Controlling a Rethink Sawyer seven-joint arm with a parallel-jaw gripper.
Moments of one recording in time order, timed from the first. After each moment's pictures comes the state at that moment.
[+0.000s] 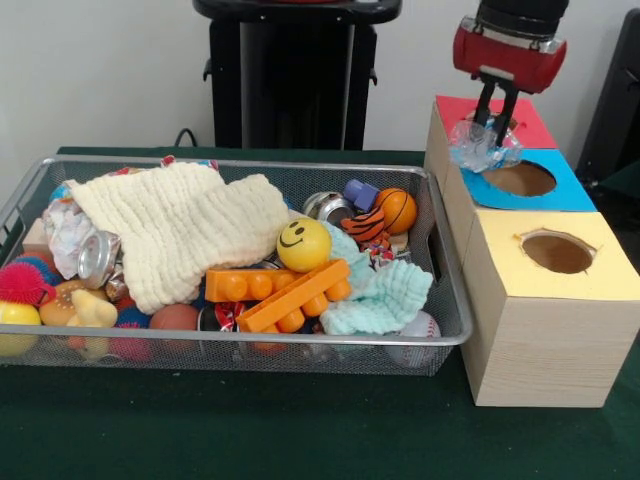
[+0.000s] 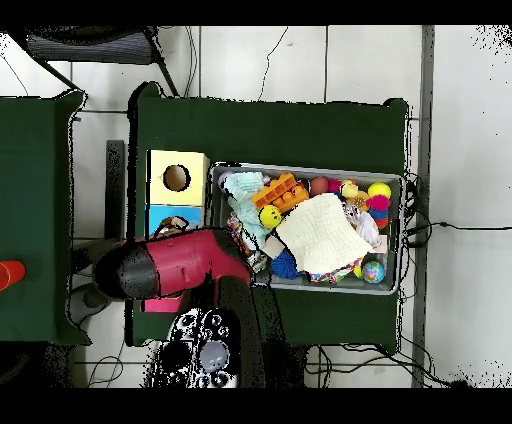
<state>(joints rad) 0.10 -0.79 -0.03 1.73 -0.22 0.58 2.57</state>
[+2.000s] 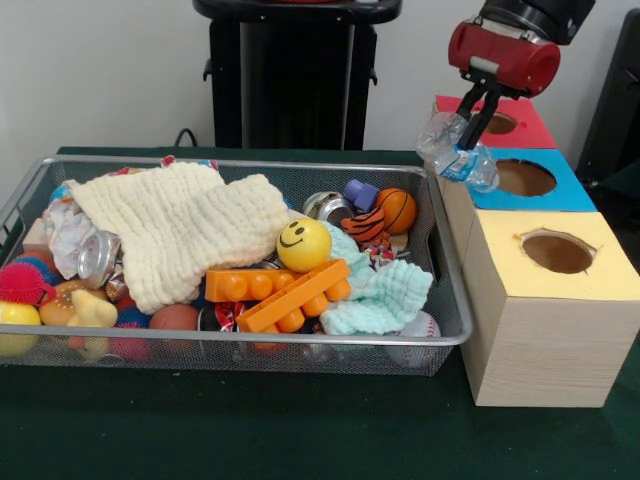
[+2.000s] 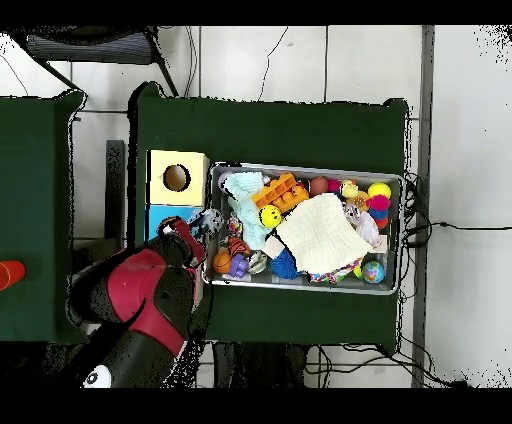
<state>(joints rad) 0.61 -0.44 -0.70 1.61 0.11 0.30 2.96</state>
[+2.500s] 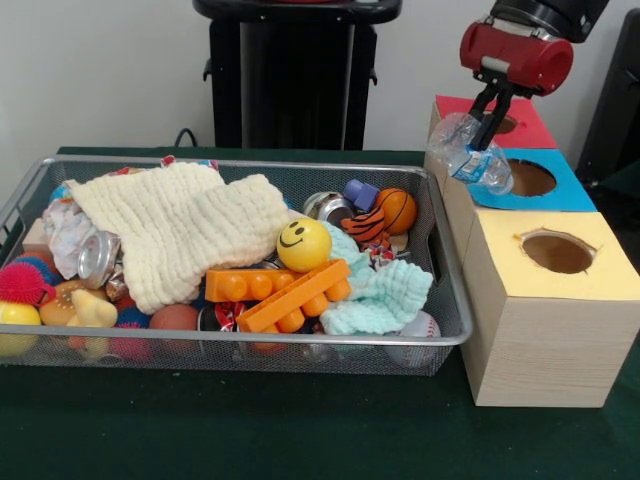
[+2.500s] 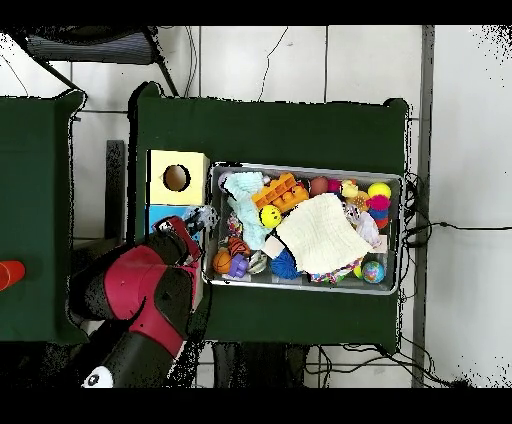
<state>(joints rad) 0.61 -0.44 -0.70 1.61 0.18 0.30 2.96</state>
